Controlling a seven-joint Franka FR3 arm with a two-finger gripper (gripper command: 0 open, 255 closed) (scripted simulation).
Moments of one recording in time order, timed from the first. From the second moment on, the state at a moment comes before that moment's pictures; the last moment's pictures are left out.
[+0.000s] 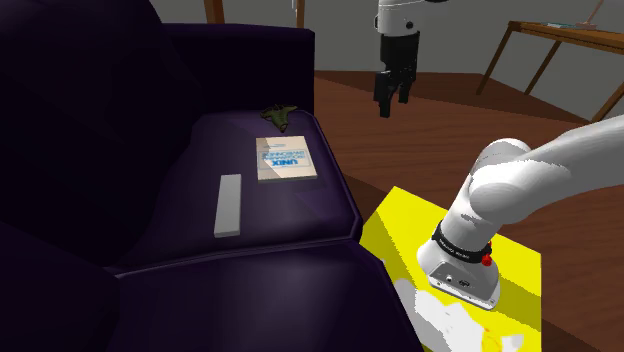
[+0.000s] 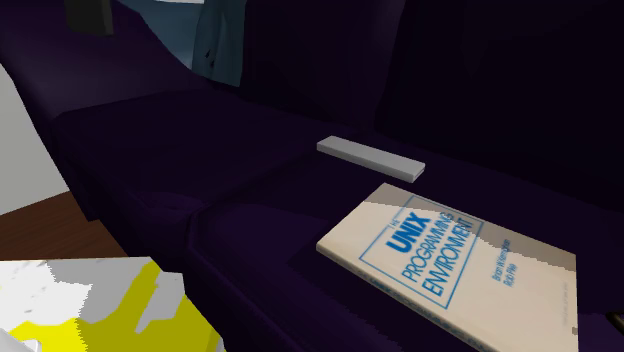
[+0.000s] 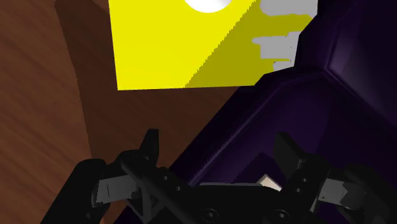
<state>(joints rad) 0.01 -0.77 0.07 -2.39 -0.04 1.44 0.14</state>
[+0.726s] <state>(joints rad) 0.04 -0.63 0.24 -2.43 0.11 1.66 0.41</state>
